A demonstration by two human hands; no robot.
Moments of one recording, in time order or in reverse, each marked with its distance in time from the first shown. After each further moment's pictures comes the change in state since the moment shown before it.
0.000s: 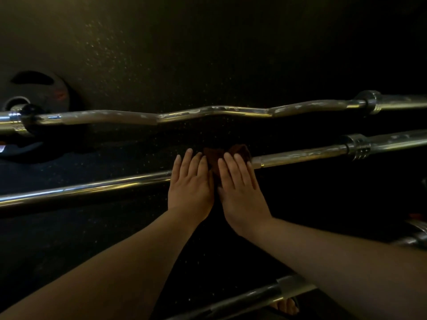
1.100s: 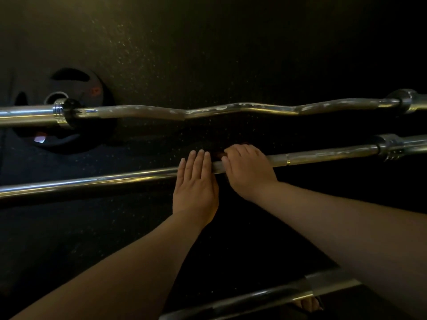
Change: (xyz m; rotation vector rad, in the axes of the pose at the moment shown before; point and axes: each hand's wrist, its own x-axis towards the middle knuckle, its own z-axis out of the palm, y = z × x) left_hand -0.025 -0.046 0.005 -0.085 -0.004 -0.070; right_hand 0.072 -0.023 -0.017 0.091 0.010 -0.040
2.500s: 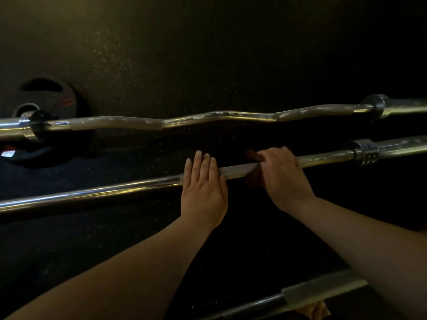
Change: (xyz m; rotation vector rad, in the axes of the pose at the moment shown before) left_hand 0.030 0.058 0.004 -0.030 0.003 0.058; right_hand -0.041 0.118 -0.007 0.044 0.079 0.105
